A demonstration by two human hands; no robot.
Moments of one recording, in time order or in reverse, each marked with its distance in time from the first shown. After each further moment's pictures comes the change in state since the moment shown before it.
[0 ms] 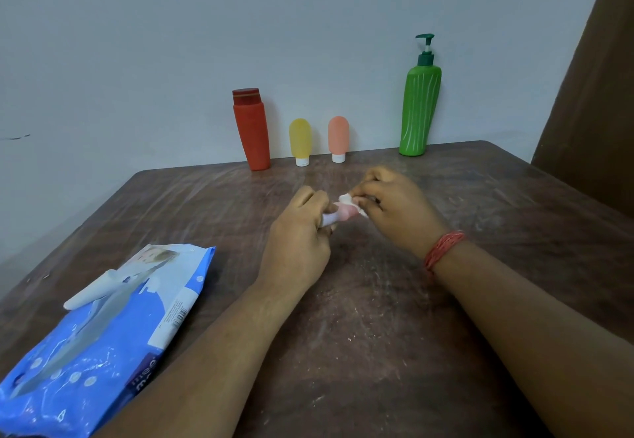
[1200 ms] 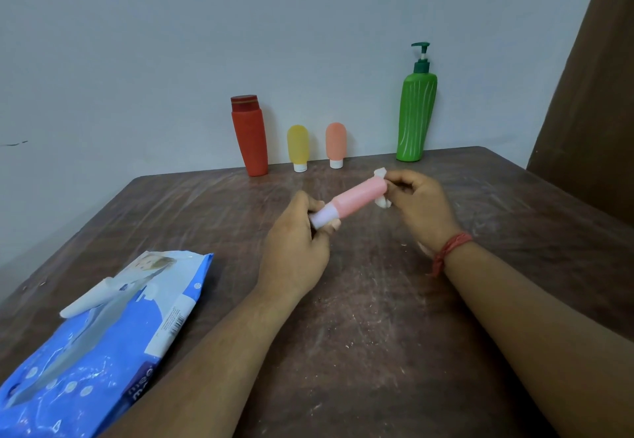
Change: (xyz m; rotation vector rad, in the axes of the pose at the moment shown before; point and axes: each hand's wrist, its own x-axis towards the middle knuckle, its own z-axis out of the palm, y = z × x) left_hand -0.003 0.002 0.000 -0.197 0.004 -0.212; right_hand 0.001 0.032 0.005 0.750 0.293 0.427
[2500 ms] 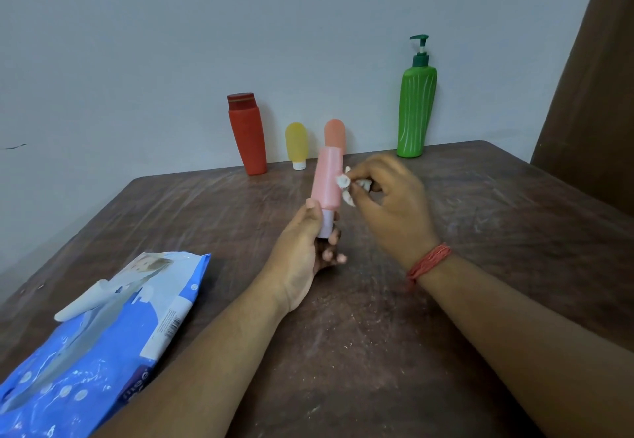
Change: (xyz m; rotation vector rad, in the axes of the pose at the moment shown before) left_hand 0.002 0.005 0.009 -1.045 -0.288 -0.471; right_hand -0.030 -0.035 0.030 -0.362 0.093 -0.579
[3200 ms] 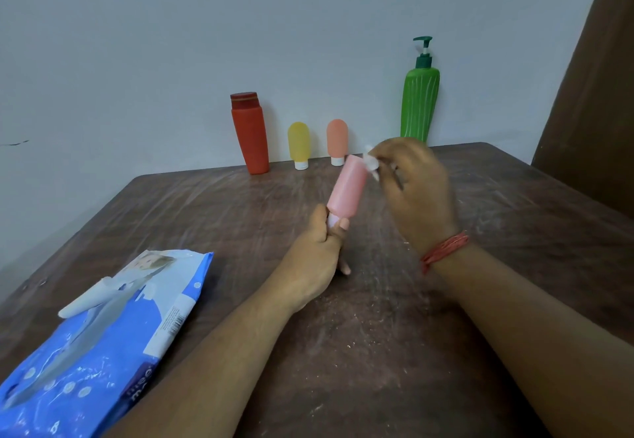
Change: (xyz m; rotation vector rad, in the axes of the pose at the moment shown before) left_hand -0.004 -0.004 -0.002 0.783 -0.031 0.122; right_hand 0.015 0.014 -0.016 -0.179 0.058 -0.121
